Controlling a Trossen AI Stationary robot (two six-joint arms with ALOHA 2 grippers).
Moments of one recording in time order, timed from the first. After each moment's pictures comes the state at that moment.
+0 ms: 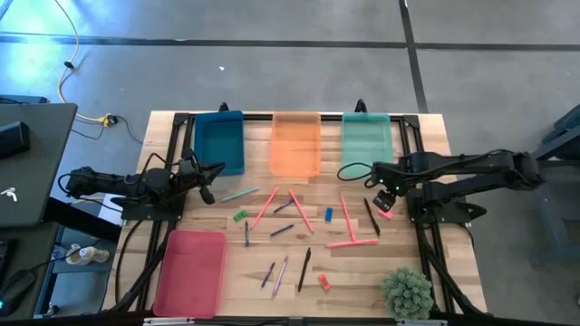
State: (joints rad) left arm -0.01 0.07 0.01 0.08 -0.61 0.00; right arm -0.11 1.01 0.67 -1.13 0.00 0.62
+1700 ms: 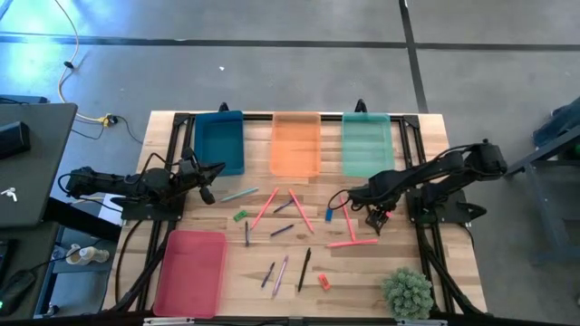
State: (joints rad) left arm -0.01 0.07 0.01 0.07 -0.61 0.00; right arm 0.06 1.45 0.67 -1.02 -0.08 0.65
